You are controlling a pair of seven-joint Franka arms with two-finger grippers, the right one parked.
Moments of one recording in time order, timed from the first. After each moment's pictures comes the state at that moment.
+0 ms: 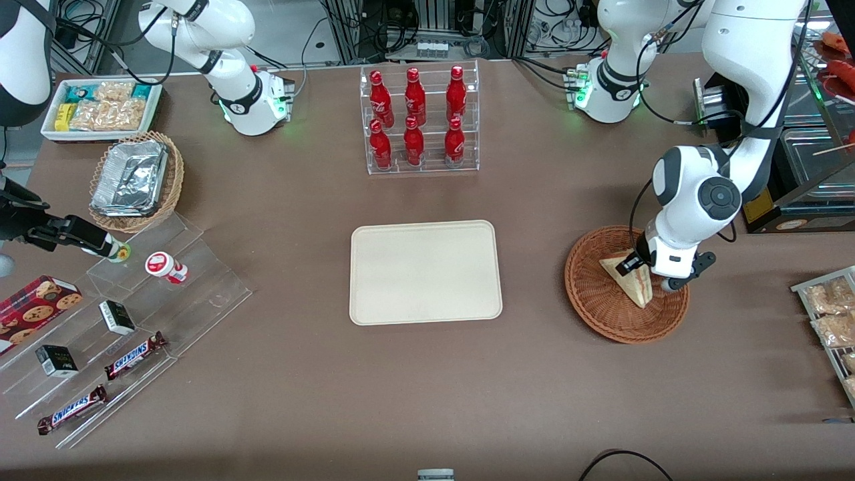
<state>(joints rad) 0.01 0.25 -0.11 -2.28 0.01 2.52 -0.68</state>
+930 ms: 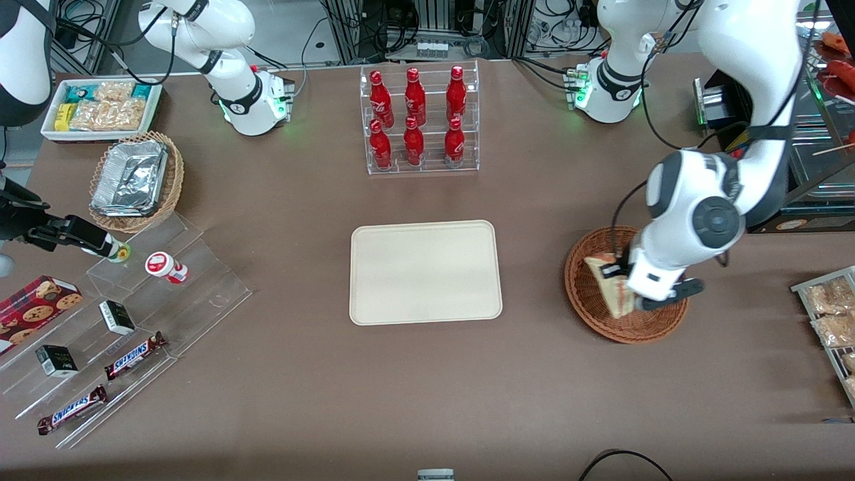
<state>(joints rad) -0.08 0.32 -0.18 -1.90 0.01 2.10 -0.53</state>
